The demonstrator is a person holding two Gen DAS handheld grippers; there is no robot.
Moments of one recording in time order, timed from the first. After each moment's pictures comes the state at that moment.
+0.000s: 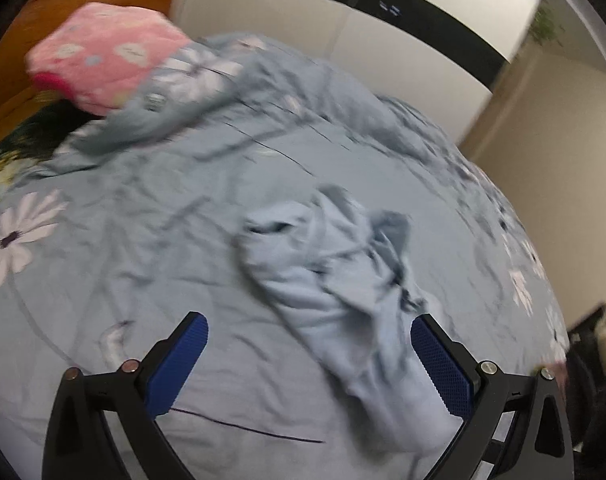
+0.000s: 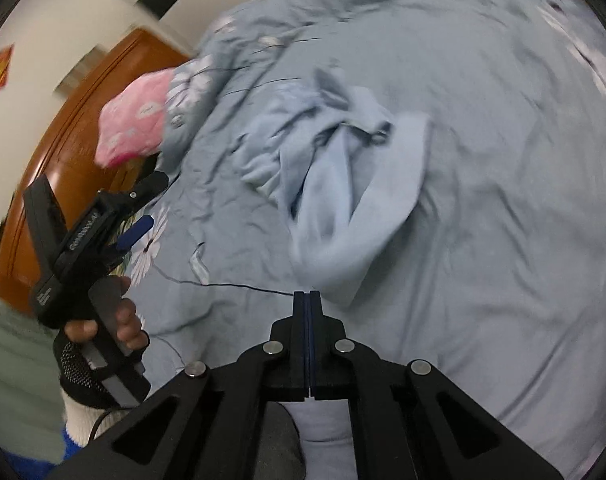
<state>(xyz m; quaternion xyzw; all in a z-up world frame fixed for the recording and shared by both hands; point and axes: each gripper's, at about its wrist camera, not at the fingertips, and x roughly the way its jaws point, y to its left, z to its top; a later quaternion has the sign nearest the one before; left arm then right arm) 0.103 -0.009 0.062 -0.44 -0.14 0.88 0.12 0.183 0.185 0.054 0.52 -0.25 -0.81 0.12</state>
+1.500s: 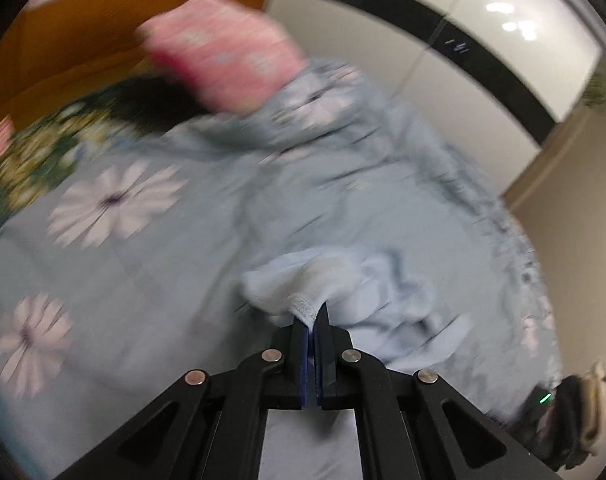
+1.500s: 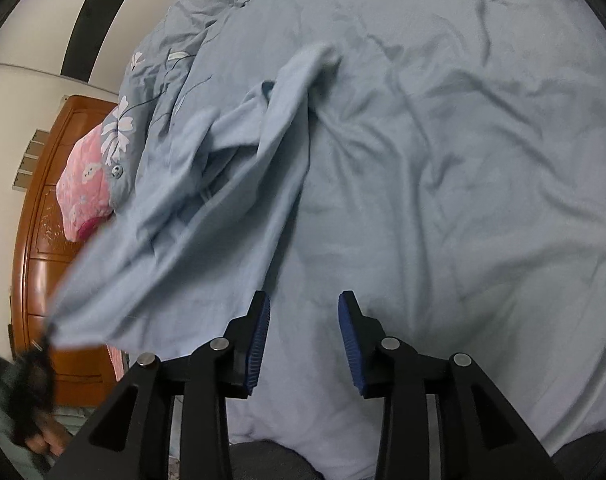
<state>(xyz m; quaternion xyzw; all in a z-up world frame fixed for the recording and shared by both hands) 0.202 -0.175 0.094 -0.43 -0.23 0.87 -0.02 0.154 0.191 -0.037 0.54 -0.37 -0.76 0.05</state>
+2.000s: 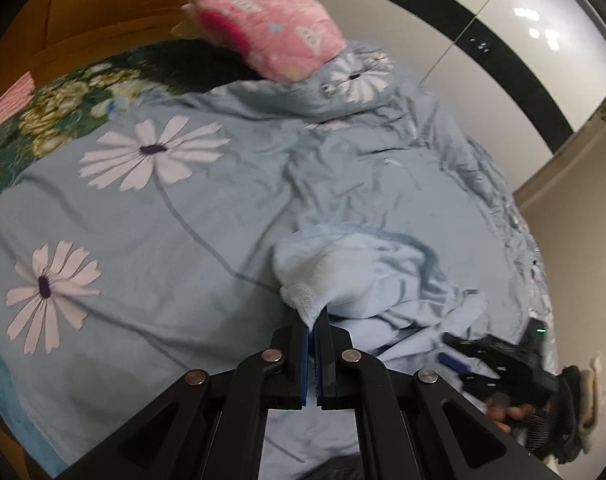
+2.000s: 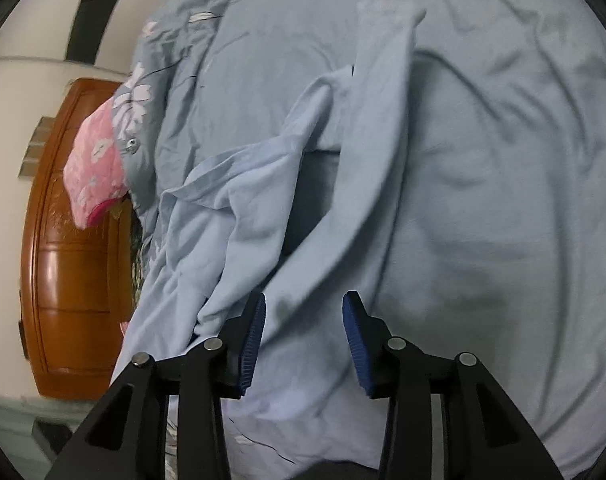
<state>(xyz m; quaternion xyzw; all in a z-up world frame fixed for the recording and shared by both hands) 0.234 -0.198 0.083 -0.44 -0.26 0.86 0.00 0.111 0.106 -0.050 0.57 -0.39 -0.72 0.07</state>
